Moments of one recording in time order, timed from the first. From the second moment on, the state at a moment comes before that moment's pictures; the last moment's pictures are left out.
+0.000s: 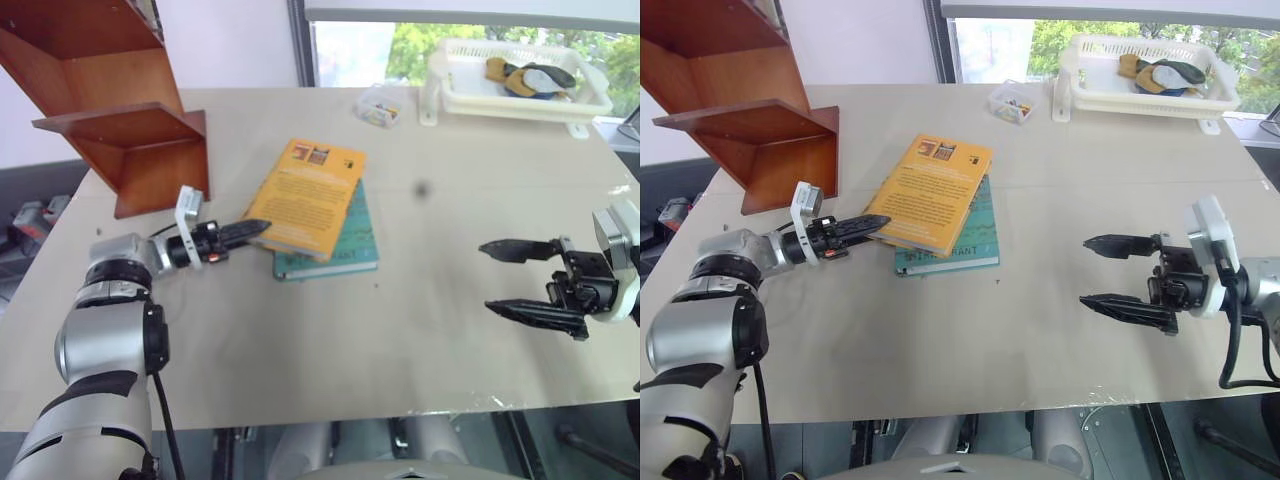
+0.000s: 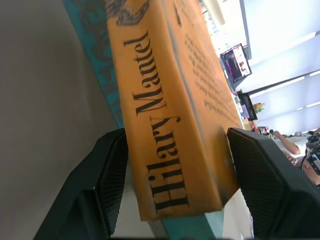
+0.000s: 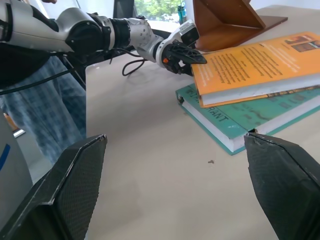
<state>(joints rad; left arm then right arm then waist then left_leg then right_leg) -0.98 0.69 0.15 1.27 -0.30 0.75 -1.48 -0.08 -0.90 -0.34 -0.40 0.93 0.63 1.23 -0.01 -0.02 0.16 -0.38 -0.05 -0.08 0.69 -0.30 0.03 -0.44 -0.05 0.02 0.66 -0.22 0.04</state>
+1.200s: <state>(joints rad) -0.25 0.17 0.75 -0.18 -0.91 1.61 -0.70 -0.07 -0.90 -0.33 -0.40 0.90 0.61 1.22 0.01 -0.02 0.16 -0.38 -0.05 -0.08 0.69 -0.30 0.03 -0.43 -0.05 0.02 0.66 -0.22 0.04</state>
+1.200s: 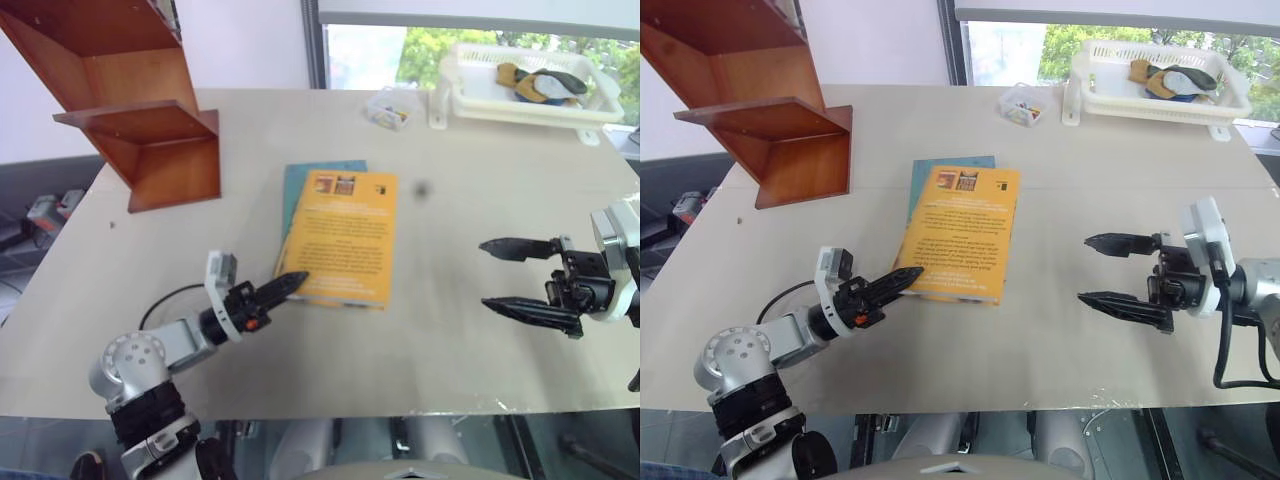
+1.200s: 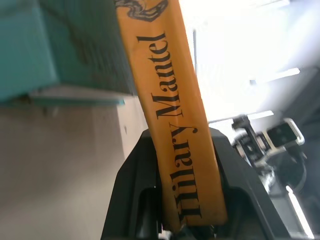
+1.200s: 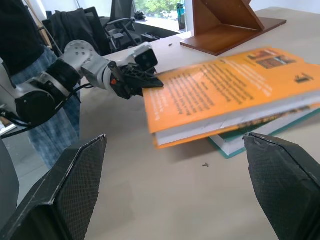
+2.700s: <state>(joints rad) -0.50 0.65 0.23 0.56 -1.07 1.37 -0.92 -0.06 -0.85 -0.31 -0.41 0.87 0.56 1.17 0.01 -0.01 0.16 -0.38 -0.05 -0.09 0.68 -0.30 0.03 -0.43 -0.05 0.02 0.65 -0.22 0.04</state>
